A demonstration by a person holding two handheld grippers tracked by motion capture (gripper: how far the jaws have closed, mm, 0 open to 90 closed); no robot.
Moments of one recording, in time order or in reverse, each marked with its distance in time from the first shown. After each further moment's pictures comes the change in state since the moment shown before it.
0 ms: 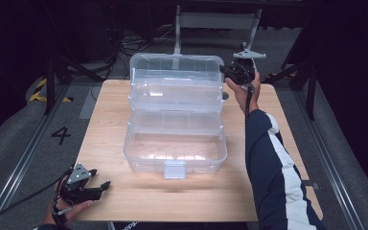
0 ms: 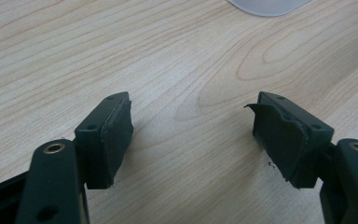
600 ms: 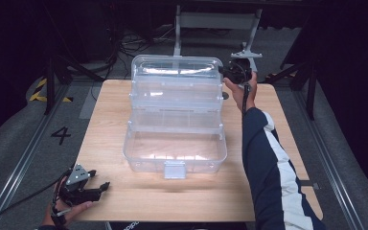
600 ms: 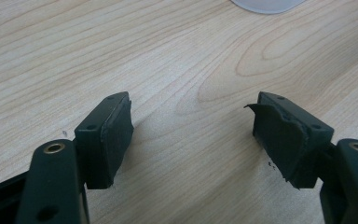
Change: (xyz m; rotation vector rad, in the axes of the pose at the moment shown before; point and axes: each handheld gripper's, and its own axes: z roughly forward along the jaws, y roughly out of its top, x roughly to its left) left arm 0.000 -0.002 -0.002 -0.004 0.001 -0.006; right arm -0.007 -0.007 0.021 0.030 -0.005 0.035
